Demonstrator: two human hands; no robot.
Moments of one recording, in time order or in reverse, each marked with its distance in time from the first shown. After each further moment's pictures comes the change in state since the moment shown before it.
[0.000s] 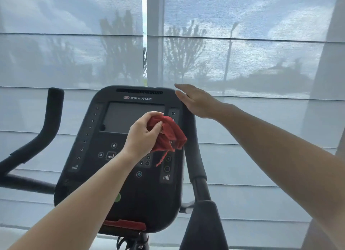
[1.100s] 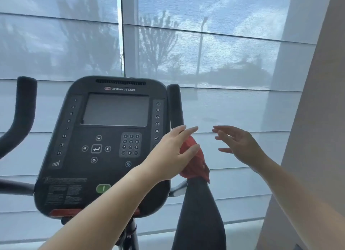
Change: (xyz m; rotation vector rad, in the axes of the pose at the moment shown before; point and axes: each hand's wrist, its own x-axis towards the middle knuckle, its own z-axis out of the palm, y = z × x) left_hand -0.070 0.031 0.032 0.176 -0.534 0.252; right_hand -0.187 0.025 0.022 0.655 0.348 0.482
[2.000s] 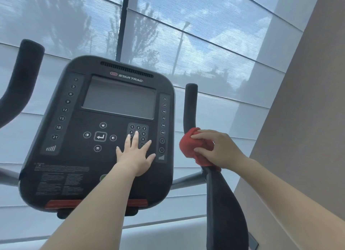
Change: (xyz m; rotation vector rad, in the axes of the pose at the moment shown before) left_hand -0.031 -0.149 -0.012 0.405 -0.236 -0.437; right_hand -0.019 -0.052 0.093 -0.888 -0.106 -0.199
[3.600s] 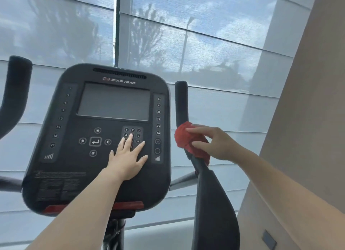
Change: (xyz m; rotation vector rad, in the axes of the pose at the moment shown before) left_hand 0.000 -0.003 0.001 0.021 0.034 -0.018; right_hand 0.007 0.018 -0.012 0.365 -0.129 0.098
